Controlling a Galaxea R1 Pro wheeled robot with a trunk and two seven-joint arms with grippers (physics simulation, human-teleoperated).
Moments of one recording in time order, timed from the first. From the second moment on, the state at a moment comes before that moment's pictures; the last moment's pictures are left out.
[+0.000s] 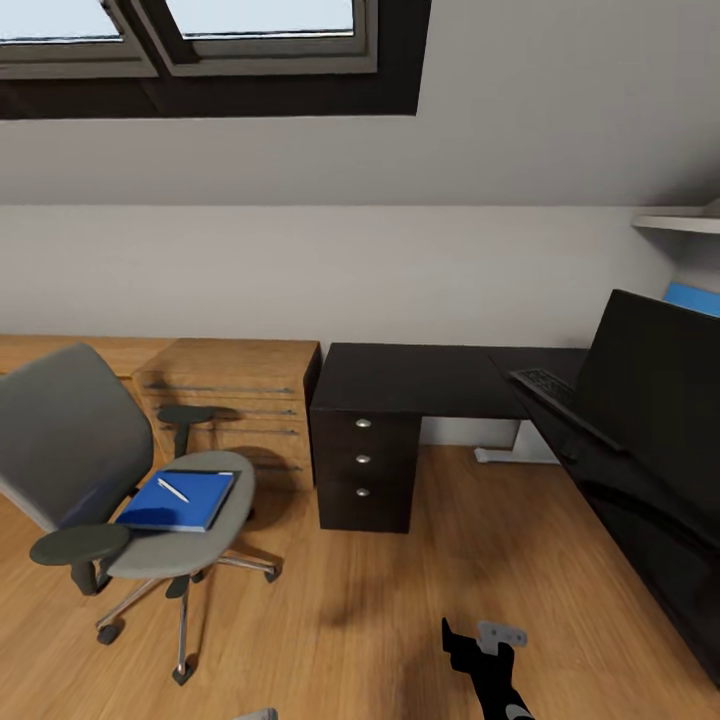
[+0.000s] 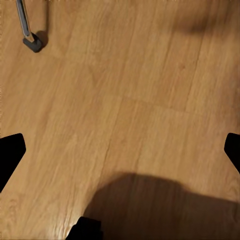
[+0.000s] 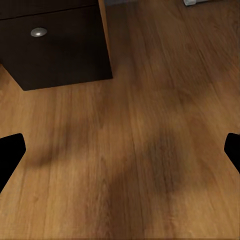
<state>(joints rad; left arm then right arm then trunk) -0.23 -0.10 -0.14 -0.38 0.23 -0.10 0.29 -0.55 0.06 -0.13 0.02 -0.03 -0.58 -0.02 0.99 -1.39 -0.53</state>
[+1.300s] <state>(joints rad) -0.23 -0.10 -0.14 -0.36 0.23 -0.10 0.29 -0.54 0.06 -0.13 0.02 -0.03 -0.59 -0.02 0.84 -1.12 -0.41</state>
